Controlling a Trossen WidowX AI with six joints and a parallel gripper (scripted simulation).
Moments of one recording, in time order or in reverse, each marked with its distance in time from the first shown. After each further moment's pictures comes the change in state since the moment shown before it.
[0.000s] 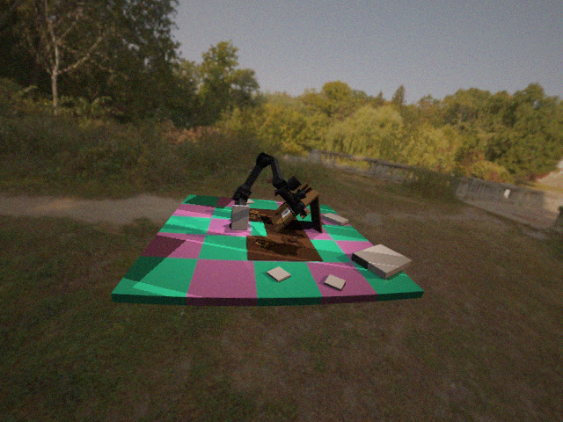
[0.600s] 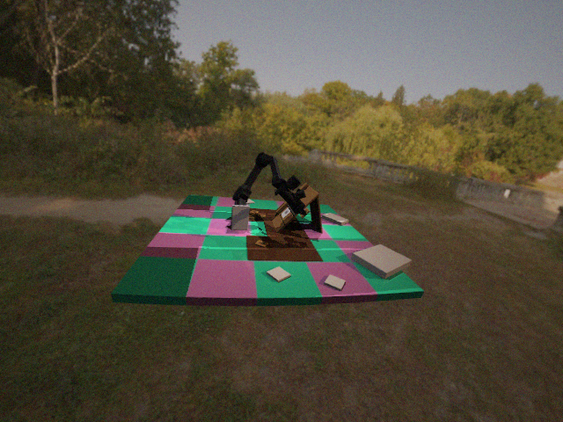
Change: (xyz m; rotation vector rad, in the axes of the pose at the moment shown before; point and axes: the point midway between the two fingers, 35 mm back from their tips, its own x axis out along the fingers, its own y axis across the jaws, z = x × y) arm 0.000 0.009 0.001 -0.001 -0.002 0.005
